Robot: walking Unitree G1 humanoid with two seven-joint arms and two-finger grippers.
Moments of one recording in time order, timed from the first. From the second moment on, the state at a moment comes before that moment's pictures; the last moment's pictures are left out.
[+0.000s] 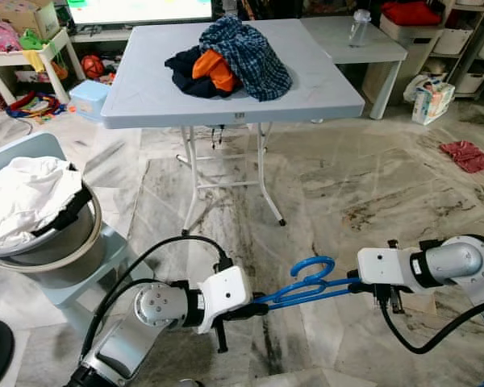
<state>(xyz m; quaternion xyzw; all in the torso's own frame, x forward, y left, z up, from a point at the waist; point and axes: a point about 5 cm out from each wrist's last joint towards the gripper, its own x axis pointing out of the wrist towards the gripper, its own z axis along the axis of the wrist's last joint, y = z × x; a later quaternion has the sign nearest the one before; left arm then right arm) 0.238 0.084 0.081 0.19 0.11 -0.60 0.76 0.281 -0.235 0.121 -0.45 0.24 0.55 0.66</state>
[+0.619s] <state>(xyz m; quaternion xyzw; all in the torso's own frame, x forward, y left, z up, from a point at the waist) 0.253 0.081 0.090 0.19 0.07 -0.55 0.81 0.288 -0.235 0.113 -0.49 0.25 0.52 0.65</state>
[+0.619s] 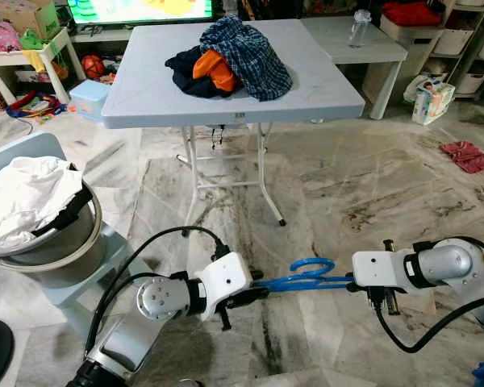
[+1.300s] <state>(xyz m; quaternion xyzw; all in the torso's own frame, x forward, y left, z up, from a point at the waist) 0.278 0.108 0.133 0.06 -0.05 -0.32 0.94 0.293 -0.242 0.073 -0.41 0.27 0.33 0.81</state>
